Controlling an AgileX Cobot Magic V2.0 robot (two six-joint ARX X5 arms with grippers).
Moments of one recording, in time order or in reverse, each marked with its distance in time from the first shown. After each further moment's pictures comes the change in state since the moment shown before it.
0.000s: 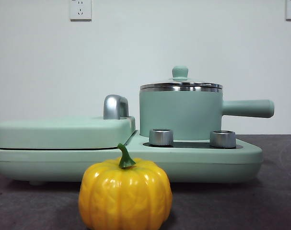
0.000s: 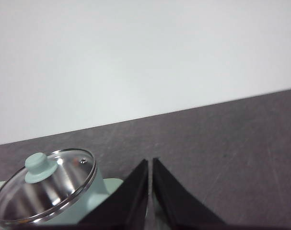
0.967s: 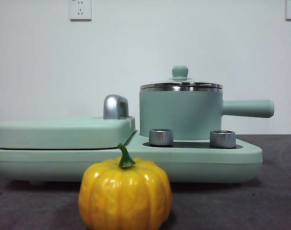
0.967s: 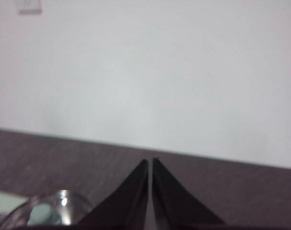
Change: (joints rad) left arm -0.002 0.542 0.433 -0.055 0.136 0.250; right arm 0.000 0.523 0.490 0.016 -0.145 -0.253
